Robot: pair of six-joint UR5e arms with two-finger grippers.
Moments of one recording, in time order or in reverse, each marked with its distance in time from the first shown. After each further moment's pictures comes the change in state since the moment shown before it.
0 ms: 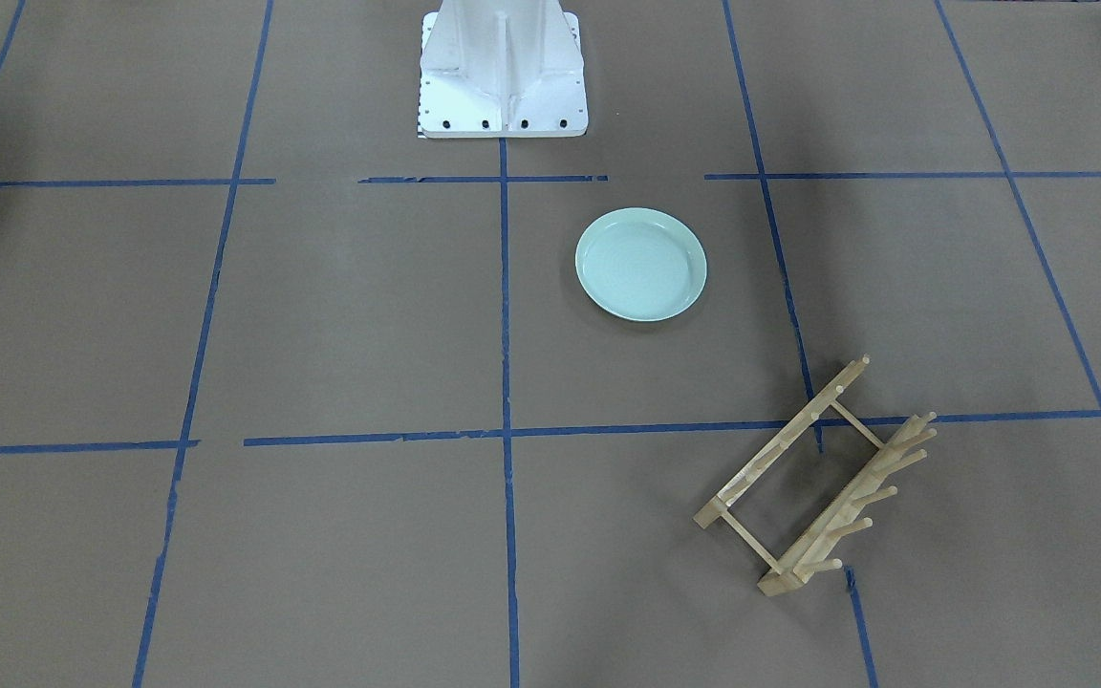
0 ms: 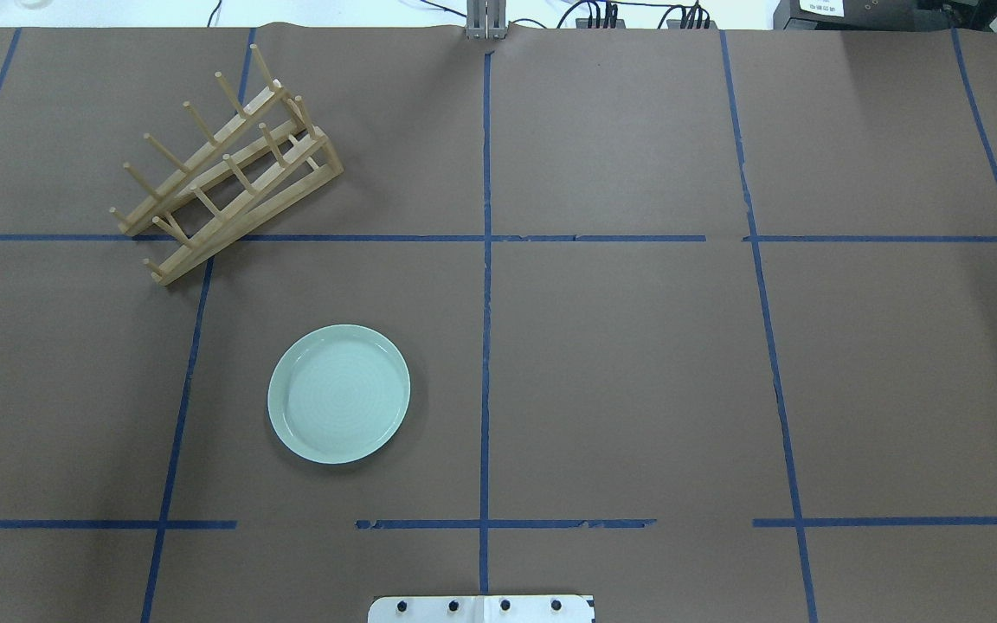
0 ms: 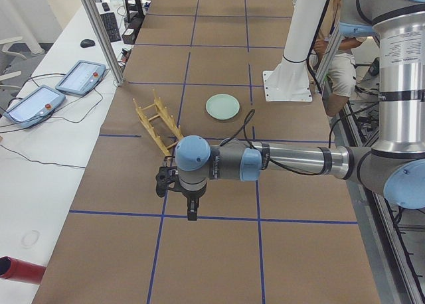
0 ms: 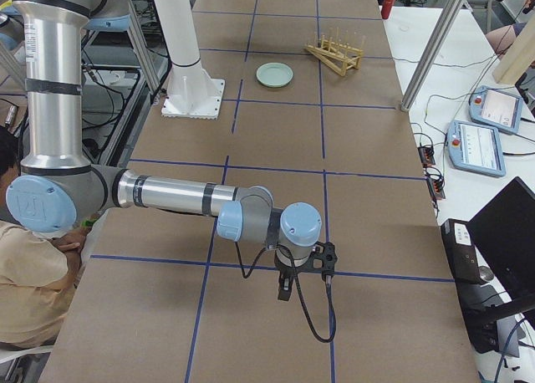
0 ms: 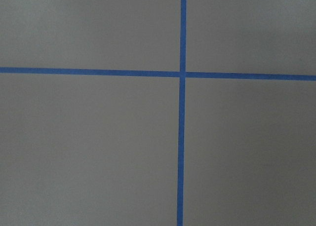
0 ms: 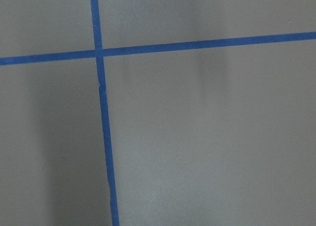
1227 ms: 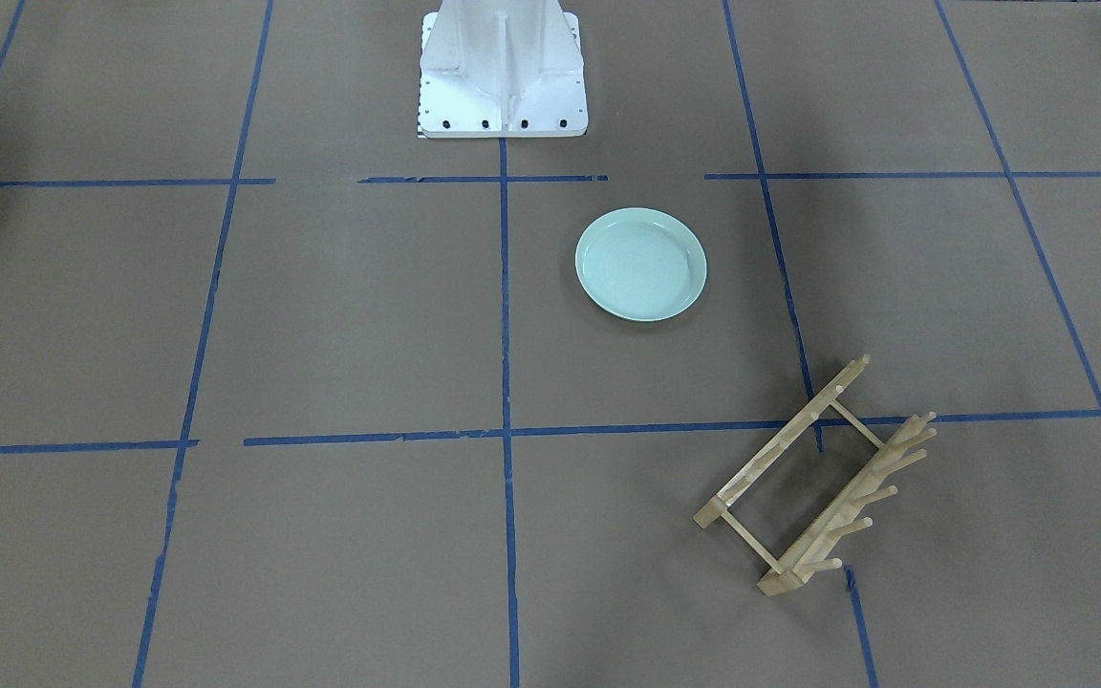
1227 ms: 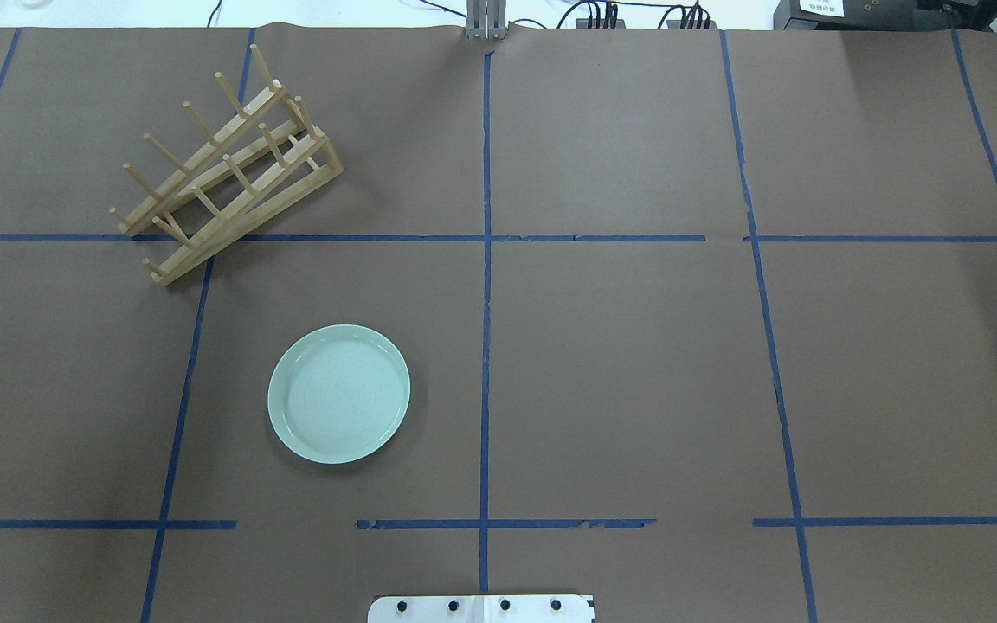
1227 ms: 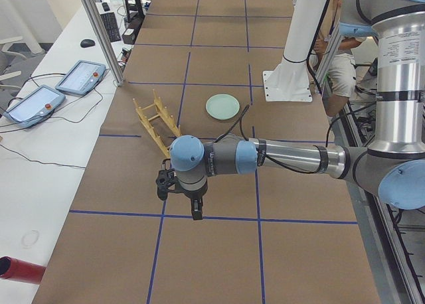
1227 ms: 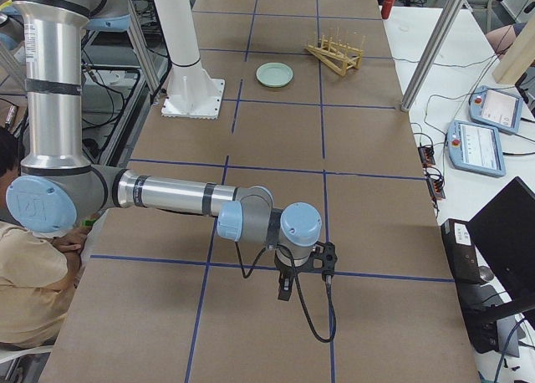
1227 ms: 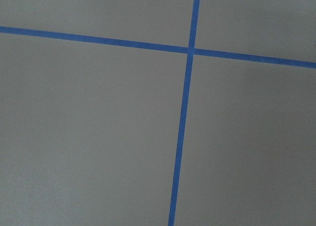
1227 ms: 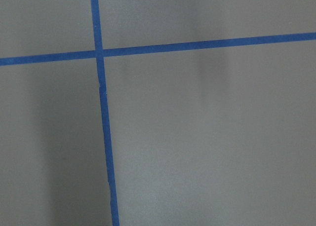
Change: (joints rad) left arm 0.005 -0.085 0.033 0.170 0.001 0.012; right arm 0.000 0.001 0.000 0.000 0.000 0.000
